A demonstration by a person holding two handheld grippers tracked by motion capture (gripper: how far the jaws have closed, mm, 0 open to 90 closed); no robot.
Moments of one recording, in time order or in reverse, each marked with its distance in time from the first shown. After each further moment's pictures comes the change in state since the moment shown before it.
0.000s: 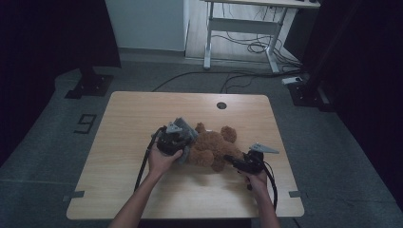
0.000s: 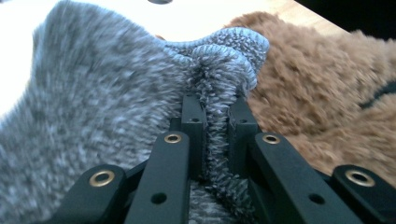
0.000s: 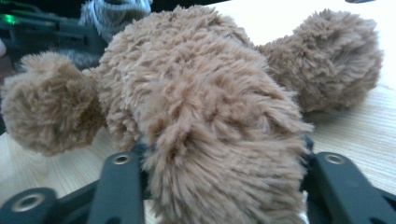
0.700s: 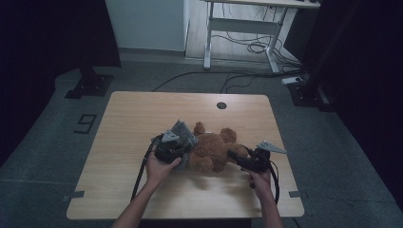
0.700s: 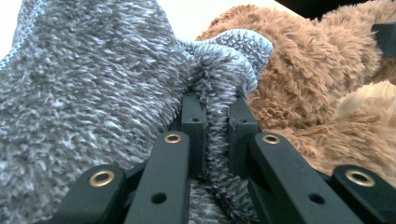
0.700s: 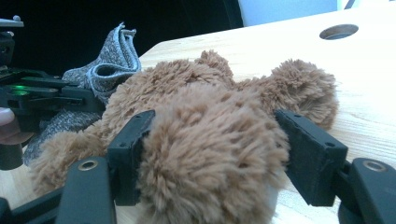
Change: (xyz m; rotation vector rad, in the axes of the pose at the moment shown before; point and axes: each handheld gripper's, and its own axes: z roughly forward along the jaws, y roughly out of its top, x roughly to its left) left arm -0.007 -0.020 -0.010 -0.033 -0.036 -0.014; right arm 0.007 0.016 -0.020 -0.085 -0.032 0.023
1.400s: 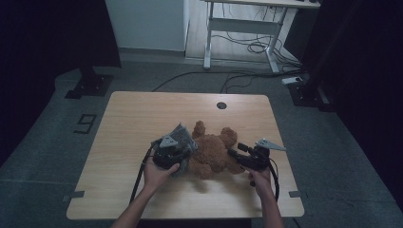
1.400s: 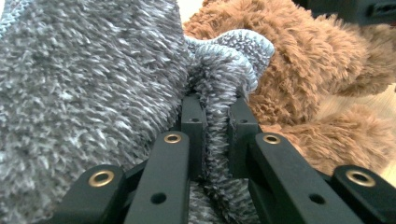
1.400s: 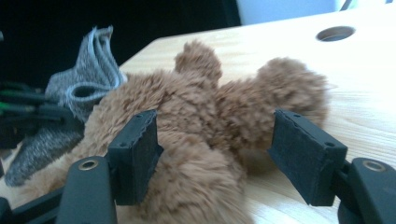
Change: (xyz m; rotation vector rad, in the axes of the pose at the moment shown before) left arm -0.007 -0.012 -0.009 0.019 -0.034 0.006; right arm 0.000 0.006 0.007 0.033 -0.005 -0.027
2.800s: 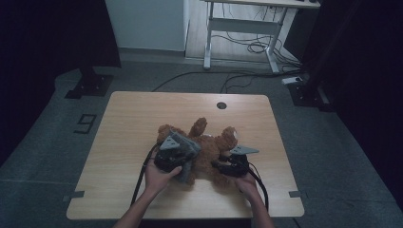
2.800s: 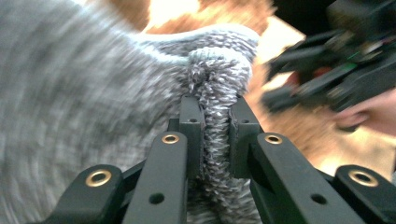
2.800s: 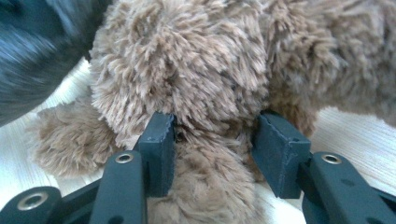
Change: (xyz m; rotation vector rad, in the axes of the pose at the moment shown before) left arm -0.027 0.017 -0.003 -0.024 -0.068 0.022; right arm 0.030 -0.030 0.043 0.225 0.058 -0.161
